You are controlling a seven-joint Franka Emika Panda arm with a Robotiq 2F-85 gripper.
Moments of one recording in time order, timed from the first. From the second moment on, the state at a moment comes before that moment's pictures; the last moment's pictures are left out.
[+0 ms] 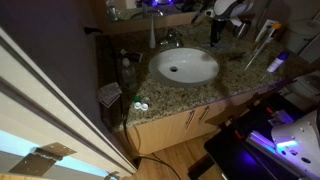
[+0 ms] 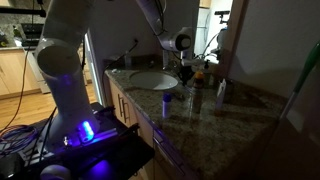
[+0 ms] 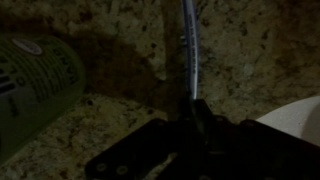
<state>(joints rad) -0.18 0.50 0.00 -1.88 -0.09 2.37 -1.14</state>
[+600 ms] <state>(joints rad) -0.20 0.20 0.01 -2.09 -0.01 2.41 -1.29</state>
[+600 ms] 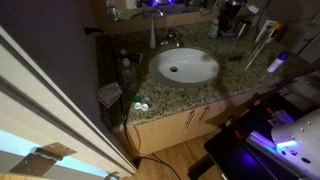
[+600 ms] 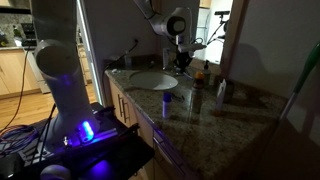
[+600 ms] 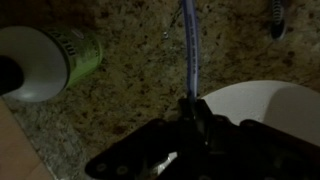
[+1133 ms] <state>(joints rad) -0.35 -0.05 -0.08 -2.12 0.48 2.28 -1.75</state>
